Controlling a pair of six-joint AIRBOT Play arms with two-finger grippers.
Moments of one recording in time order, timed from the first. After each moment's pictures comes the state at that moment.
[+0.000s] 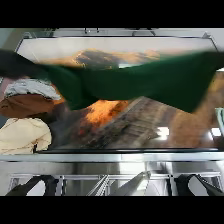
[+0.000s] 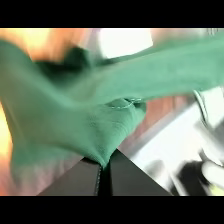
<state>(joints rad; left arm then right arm) 0.27 -0.98 1.60 0.61 -1.59 -1.27 -0.56 -0.91 1.18 0.13 1.55 0.96</state>
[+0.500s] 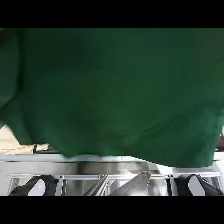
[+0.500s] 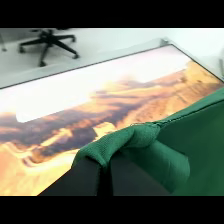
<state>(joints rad) 0.33 -0.96 1.92 0.63 -1.49 -1.19 -0.54 -0.81 1.40 -0.18 1.34 1.07</state>
